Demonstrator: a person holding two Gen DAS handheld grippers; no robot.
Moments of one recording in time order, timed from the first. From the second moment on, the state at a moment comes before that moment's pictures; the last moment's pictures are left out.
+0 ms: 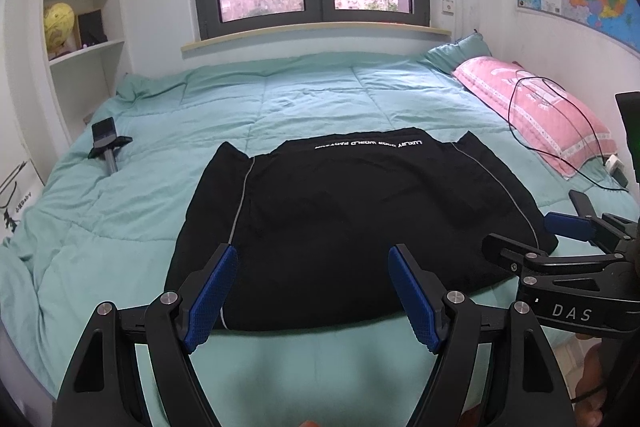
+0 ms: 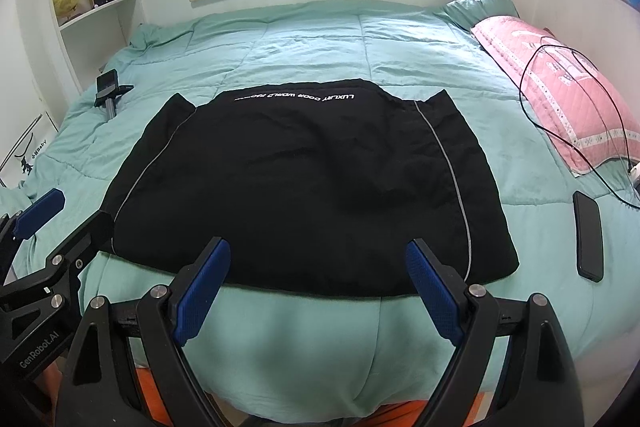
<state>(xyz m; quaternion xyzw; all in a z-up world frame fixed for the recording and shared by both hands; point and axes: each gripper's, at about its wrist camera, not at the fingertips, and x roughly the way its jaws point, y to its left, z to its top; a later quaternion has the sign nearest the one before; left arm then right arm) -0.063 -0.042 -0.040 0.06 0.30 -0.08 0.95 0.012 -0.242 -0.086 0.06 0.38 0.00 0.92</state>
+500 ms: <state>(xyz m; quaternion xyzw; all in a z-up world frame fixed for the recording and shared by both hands) -0.063 -0.046 -0.044 0.06 0.31 -0.08 0.95 0.013 -0.241 -0.088 0.06 0.38 0.00 0.92</state>
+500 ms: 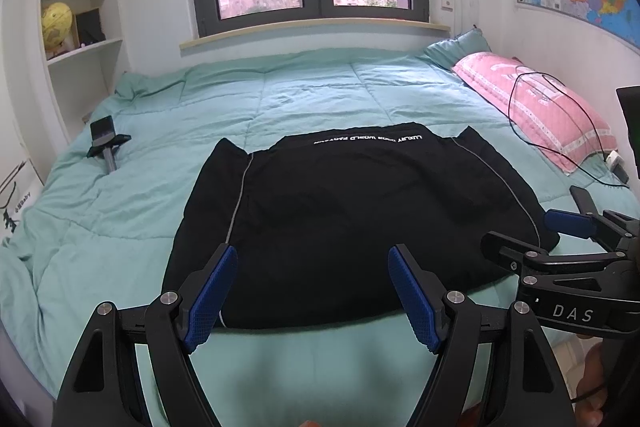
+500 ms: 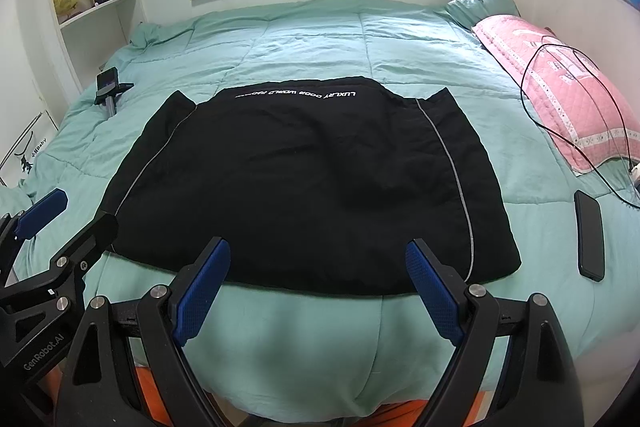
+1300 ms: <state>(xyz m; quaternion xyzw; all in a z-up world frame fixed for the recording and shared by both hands) -0.049 -0.051 -0.056 0.08 0.33 -0.08 0.94 0.026 -0.248 -0.101 0.07 0.39 0.00 0.92</state>
